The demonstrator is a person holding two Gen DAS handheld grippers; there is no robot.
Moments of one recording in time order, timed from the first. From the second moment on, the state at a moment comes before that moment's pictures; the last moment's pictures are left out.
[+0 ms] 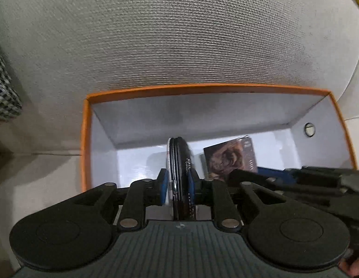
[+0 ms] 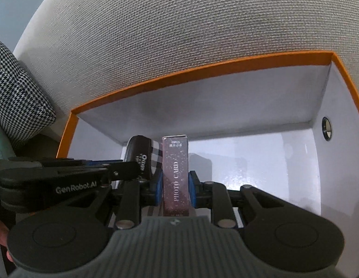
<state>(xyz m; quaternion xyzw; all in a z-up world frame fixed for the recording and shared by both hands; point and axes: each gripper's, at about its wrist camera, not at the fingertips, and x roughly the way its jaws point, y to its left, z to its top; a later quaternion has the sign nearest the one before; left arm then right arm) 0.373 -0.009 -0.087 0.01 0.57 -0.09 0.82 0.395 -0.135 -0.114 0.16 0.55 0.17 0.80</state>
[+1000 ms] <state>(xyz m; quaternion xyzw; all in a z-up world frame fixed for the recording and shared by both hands) 0.323 0.079 -0.030 -0.10 0.50 -0.08 0.86 0.411 -0.086 -0.136 0.21 0.57 0.13 0.78</state>
